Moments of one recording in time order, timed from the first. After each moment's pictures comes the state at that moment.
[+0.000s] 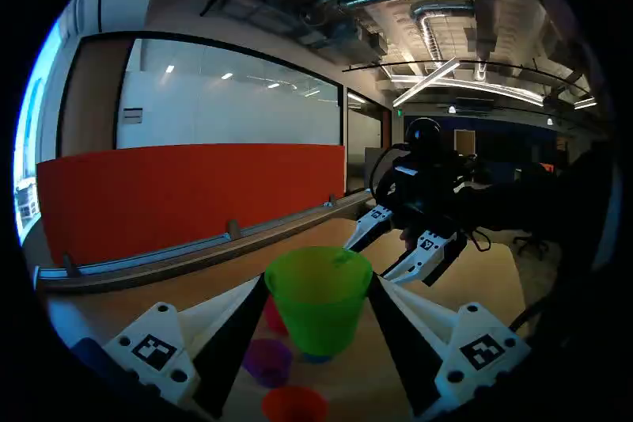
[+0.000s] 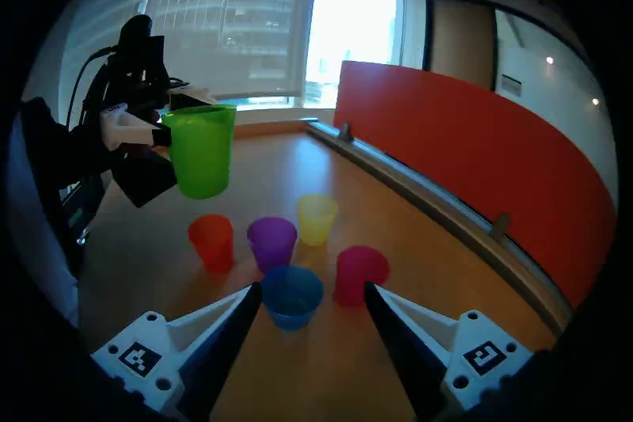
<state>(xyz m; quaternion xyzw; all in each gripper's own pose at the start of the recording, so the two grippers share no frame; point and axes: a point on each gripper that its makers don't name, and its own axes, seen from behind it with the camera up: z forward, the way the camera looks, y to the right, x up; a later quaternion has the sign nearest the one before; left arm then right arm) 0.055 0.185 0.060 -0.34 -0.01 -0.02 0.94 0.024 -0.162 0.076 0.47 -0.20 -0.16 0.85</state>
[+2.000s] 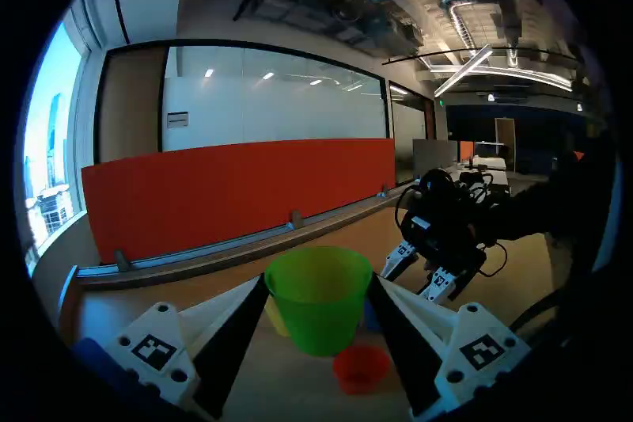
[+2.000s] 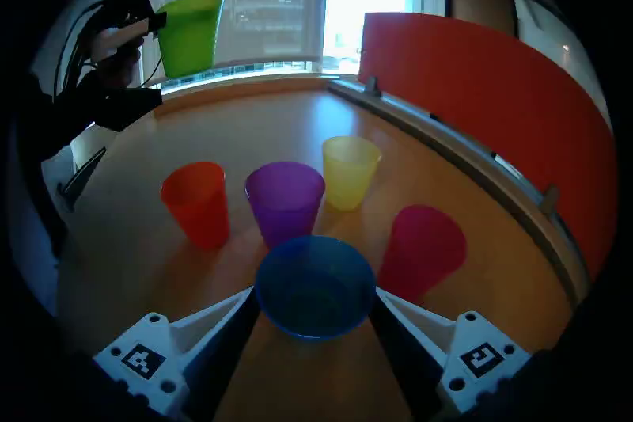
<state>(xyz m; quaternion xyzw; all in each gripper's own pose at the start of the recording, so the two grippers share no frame) 0.039 0.078 0.047 -0.24 -0.02 0.01 0.97 -0.090 -0.212 0.093 0.49 -0.26 -0.19 0.81</state>
